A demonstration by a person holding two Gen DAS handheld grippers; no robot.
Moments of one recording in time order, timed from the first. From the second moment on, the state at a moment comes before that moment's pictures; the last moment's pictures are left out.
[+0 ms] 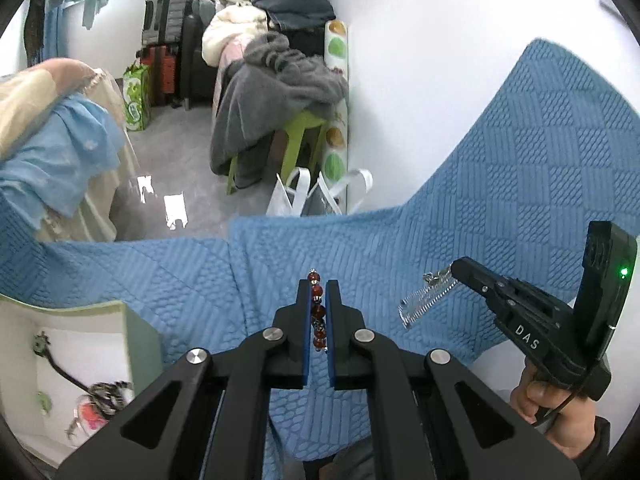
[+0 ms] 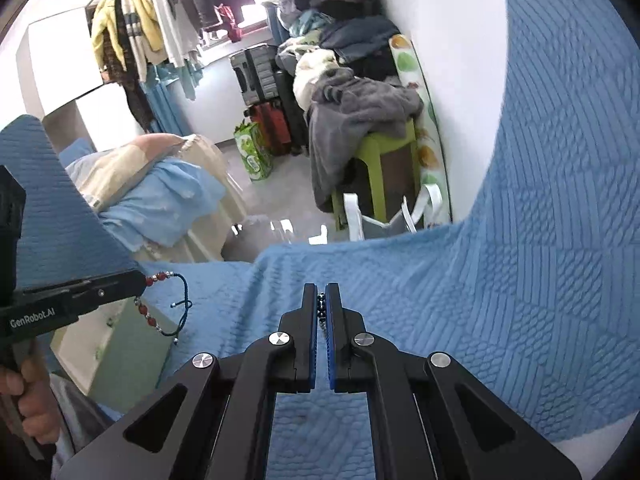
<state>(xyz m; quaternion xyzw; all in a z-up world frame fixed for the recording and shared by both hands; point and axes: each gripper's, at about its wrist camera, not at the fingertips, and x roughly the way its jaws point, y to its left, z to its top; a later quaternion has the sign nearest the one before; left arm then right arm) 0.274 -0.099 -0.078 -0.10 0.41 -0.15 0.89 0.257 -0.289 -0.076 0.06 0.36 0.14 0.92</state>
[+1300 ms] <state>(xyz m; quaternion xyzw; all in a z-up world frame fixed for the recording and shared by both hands) 0.202 0.118 -0.061 -0.12 0.42 -0.07 0.90 0.197 -0.043 -0.010 0.04 0.36 0.29 0.89</state>
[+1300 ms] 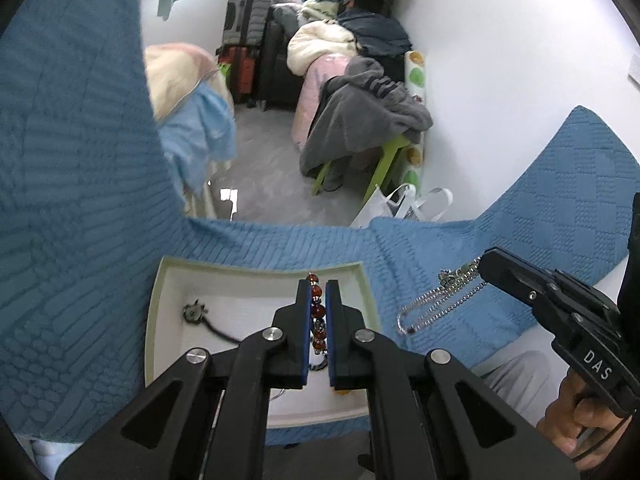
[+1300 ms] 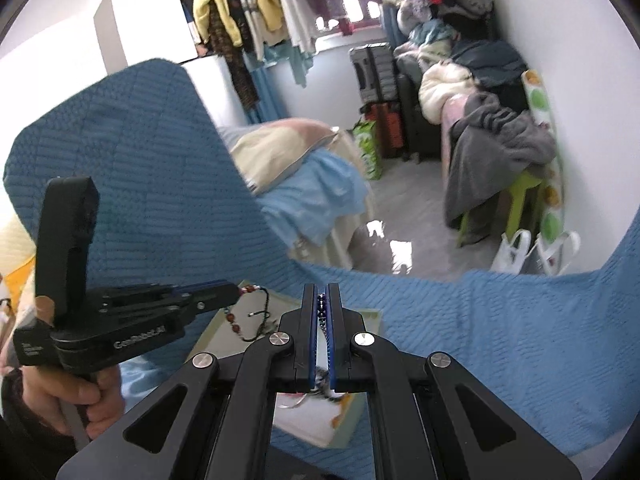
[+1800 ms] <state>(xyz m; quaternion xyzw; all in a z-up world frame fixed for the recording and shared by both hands) 0.177 0.137 -0.130 -0.12 0.47 -0.05 0.87 0.173 -0.002 -0.086 0.00 0.44 0.29 0.85</state>
